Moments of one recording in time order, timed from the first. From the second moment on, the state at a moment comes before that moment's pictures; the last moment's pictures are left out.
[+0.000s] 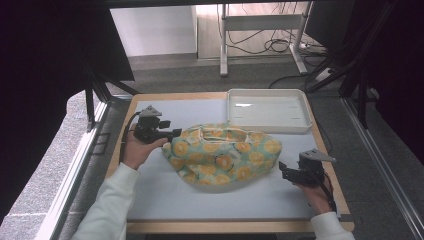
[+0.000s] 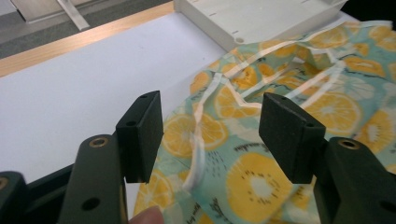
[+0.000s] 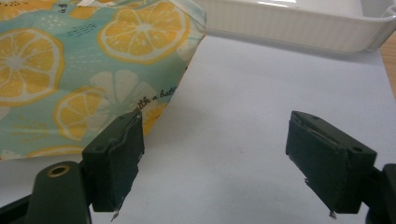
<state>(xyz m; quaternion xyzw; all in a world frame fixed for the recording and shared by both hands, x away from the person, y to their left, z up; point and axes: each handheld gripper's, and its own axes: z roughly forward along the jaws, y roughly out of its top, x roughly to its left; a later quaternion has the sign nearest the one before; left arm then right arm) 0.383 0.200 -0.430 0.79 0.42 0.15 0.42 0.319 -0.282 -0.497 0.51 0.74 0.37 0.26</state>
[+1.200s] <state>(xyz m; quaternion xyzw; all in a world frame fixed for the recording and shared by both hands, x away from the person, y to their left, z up) 0.430 0.172 -0.469 0.83 0.41 0.12 0.35 0.320 -0.282 -0.501 0.51 0.74 0.36 0.25</state>
